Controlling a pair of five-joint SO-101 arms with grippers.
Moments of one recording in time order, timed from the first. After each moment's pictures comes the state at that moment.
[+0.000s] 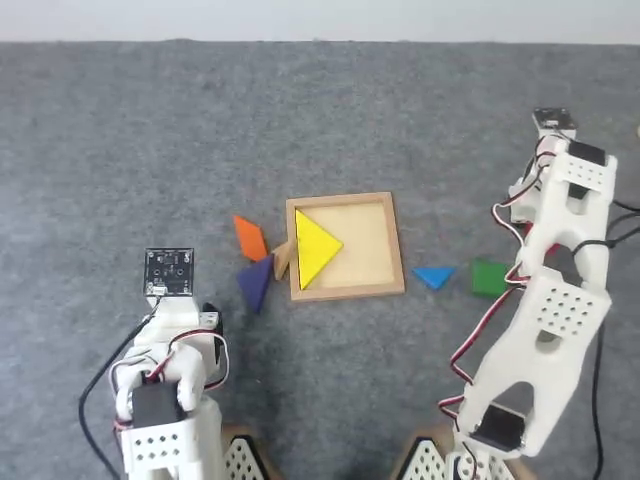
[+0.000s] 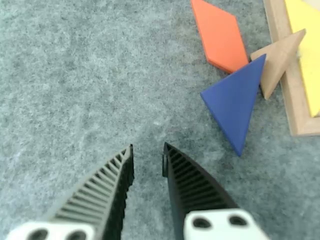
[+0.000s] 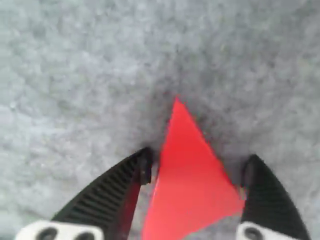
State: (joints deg) left arm -14.9 -102.8 97.2 72.0 -1.5; right arm 17.9 47.2 -30.7 74.8 19.2
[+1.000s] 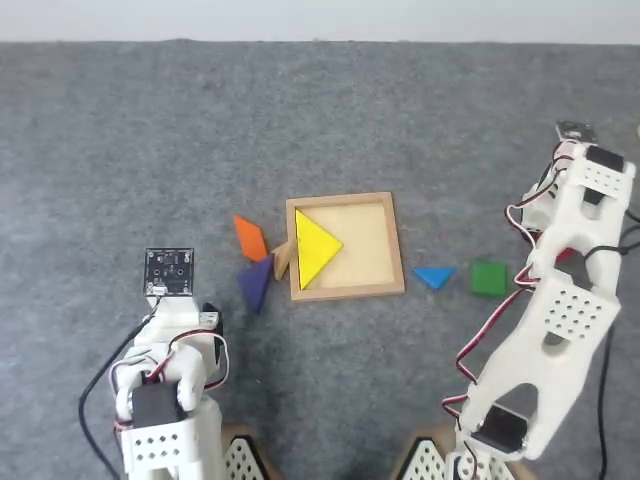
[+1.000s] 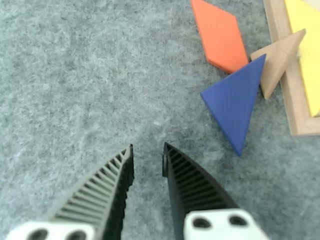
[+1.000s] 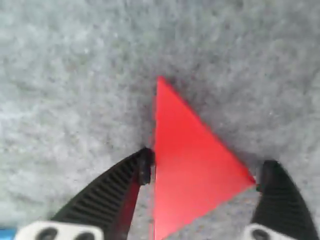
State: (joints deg) left arm -14.9 -102.8 97.2 72.0 -1.5; right arm 20.8 48.2 -31.6 80.1 13.9
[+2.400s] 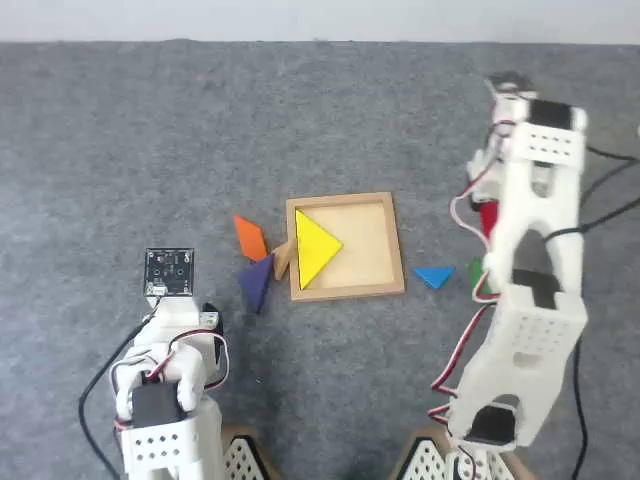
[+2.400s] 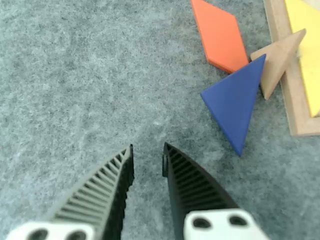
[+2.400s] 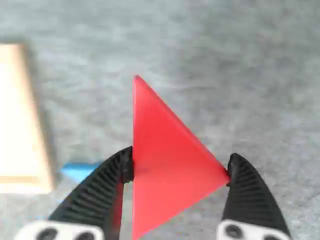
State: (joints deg) left arm -14.9 -102.8 97.2 72.0 -1.5; right arm 3.8 29.5 -31.3 93.5 14.1
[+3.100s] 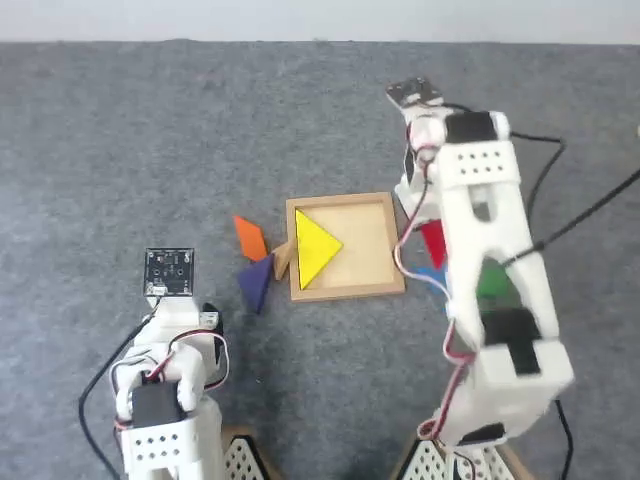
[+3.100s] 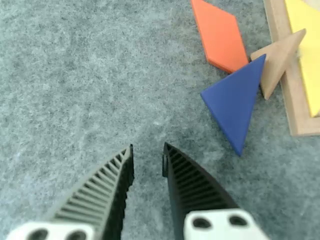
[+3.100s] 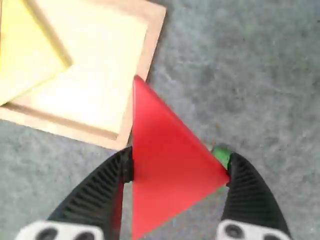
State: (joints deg) left arm -14.9 -102.8 97.2 72.0 -1.5; right arm -11.3 7.8 -7.2 89.5 14.4
